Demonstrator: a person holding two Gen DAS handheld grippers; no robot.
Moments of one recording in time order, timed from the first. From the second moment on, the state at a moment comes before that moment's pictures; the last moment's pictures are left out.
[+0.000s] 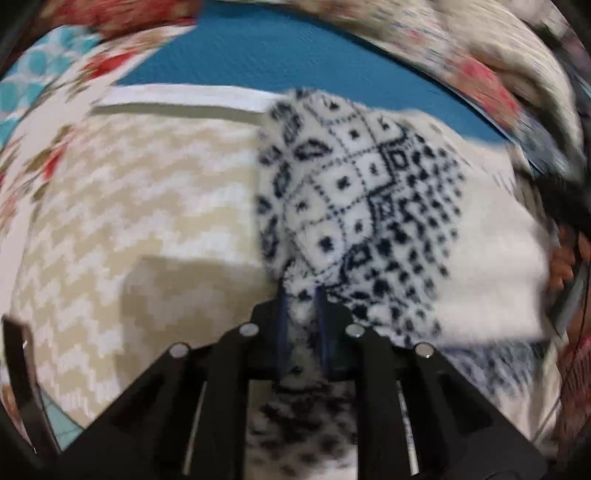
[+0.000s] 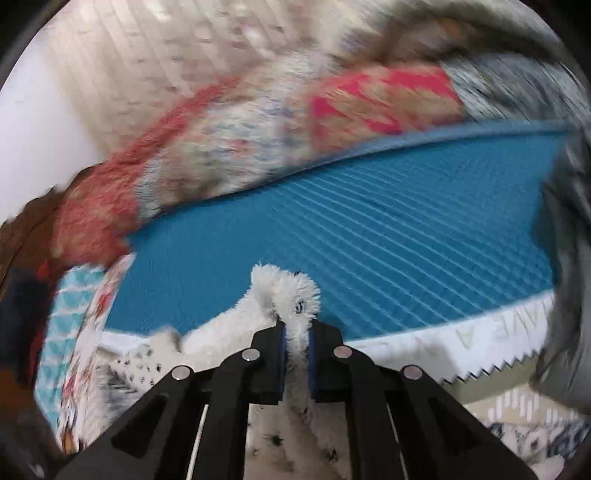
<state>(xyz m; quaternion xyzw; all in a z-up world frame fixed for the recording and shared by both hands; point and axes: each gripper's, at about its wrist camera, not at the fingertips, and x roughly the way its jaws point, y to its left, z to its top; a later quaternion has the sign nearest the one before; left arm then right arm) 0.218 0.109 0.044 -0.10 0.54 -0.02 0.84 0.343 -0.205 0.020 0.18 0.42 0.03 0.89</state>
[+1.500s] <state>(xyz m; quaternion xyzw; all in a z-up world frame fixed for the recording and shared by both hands) 0.143 0.136 0.099 -0.14 0.48 -0.01 0.86 0.061 -0.371 0.066 0.33 0.32 0.05 0.89</state>
